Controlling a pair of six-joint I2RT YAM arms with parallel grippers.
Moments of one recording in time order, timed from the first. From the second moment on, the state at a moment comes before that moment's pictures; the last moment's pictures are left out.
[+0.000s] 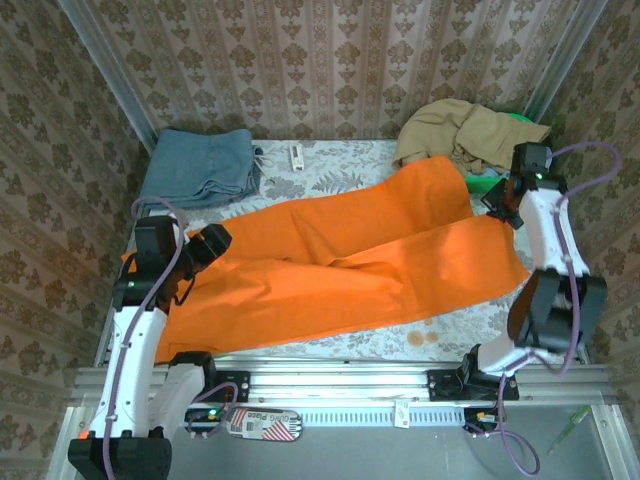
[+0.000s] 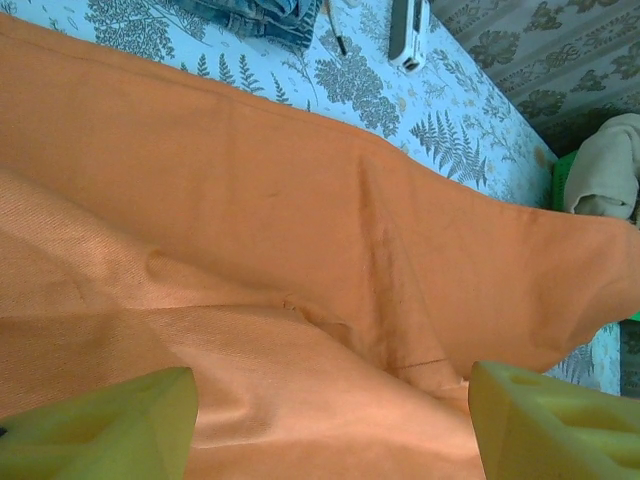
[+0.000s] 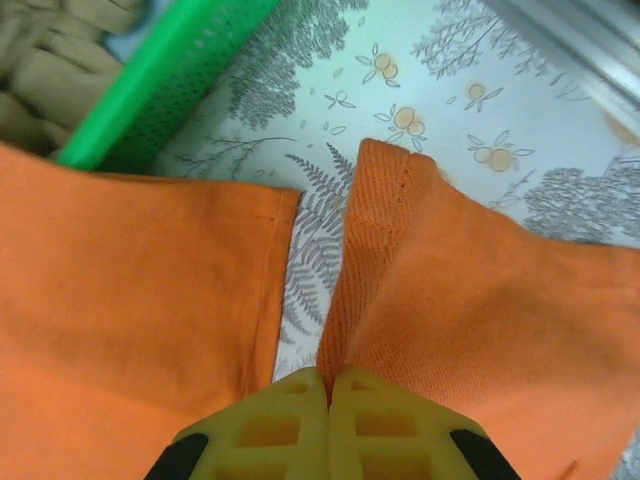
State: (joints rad) left arm -0.05 0.81 0.87 -0.76 0.30 -0.65; right arm -0.27 1.62 1.39 -0.89 0.07 0.64
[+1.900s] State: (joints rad) left arm -0.42 1.07 0.80 -0.45 0.27 -0.74; right arm 0.61 1.25 0.95 -1.15 0.12 0.99
